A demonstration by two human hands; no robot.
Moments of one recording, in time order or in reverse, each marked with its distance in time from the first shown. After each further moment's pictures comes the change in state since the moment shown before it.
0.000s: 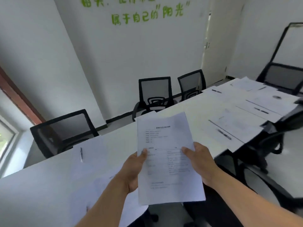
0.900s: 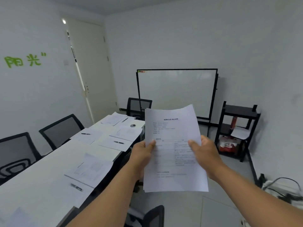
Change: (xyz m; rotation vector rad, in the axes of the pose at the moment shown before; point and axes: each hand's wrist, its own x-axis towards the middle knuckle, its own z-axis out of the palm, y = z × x) left_hand -0.060 -0.062 0.779 0.349 -0.584 0.264; right_hand -0.192 -0.029 -0.718 -0.007 0.848 -0.247
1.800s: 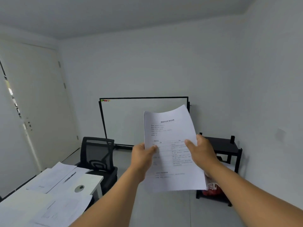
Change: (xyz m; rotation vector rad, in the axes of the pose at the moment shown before) left_hand 0.421 0.141 0.271 0.044 -0.099 0.196; right_hand 0.464 -0.042 -0.144 -0.233 0.195 -0.171
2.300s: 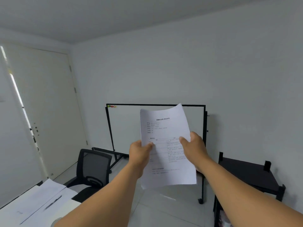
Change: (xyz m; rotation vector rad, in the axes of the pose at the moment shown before) left_hand 0.276 0.017 0.106 0.049 0.208 0.046; right_hand 0.323 0.061 0.035 0.073 -0.059 0.000
